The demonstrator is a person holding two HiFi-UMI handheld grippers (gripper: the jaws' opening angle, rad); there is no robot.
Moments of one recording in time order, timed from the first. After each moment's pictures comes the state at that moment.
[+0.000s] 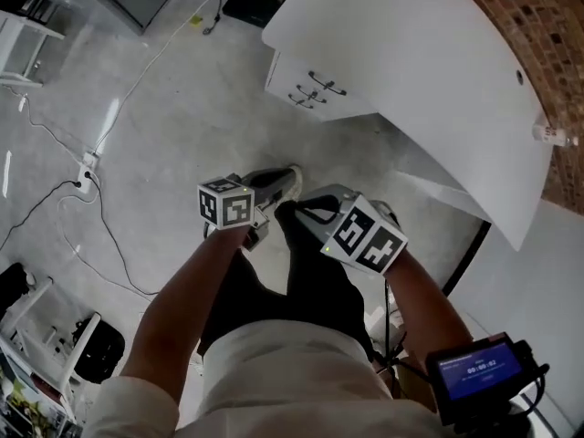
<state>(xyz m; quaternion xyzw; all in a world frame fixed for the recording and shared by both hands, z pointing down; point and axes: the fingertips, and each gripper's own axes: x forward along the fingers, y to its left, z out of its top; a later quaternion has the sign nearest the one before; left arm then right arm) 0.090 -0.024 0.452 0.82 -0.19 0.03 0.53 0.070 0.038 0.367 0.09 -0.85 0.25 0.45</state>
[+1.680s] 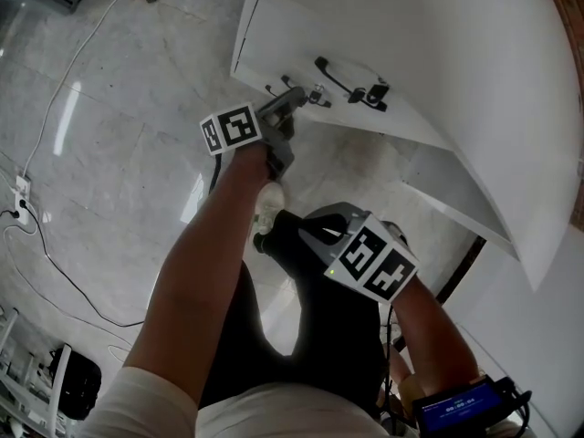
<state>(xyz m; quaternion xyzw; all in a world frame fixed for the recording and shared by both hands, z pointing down) 0.197 -0.252 0.785 0.70 -0.23 -0.18 0.66 0.153 -0.020 0.664 0.09 -0.79 0.34 0.50</state>
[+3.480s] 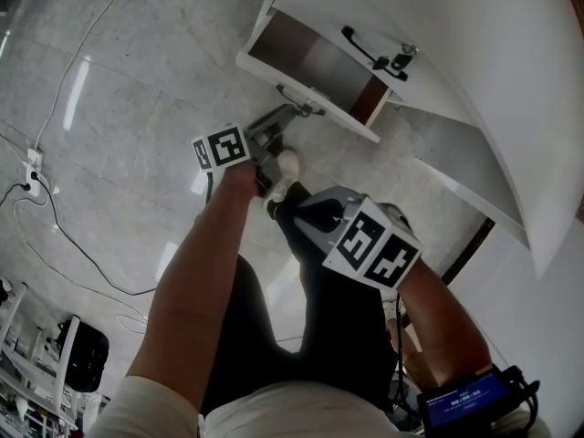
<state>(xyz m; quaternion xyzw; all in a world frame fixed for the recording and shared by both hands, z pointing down) 0.136 -0.149 0.790 0.67 -0.25 -0.13 0.69 0.106 0.009 0.636 0.03 -0.80 0.35 0.49</state>
